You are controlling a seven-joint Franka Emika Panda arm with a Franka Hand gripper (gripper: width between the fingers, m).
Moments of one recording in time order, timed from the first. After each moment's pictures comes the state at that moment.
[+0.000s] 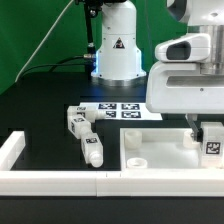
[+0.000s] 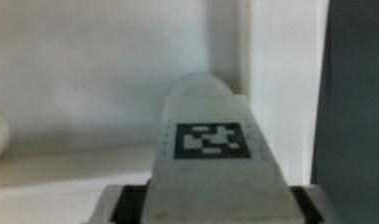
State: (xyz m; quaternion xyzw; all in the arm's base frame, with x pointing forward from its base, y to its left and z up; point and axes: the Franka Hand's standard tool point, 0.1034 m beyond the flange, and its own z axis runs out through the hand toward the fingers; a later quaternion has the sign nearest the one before) arm 0.644 0.113 0.069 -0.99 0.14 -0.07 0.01
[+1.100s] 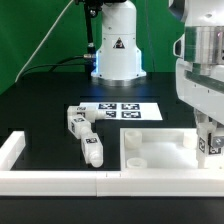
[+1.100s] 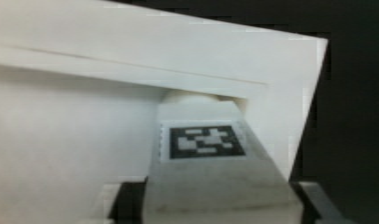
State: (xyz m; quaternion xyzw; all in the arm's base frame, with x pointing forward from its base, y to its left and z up) arm 0.640 0.108 0.068 -0.72 0.69 -0.03 0.05
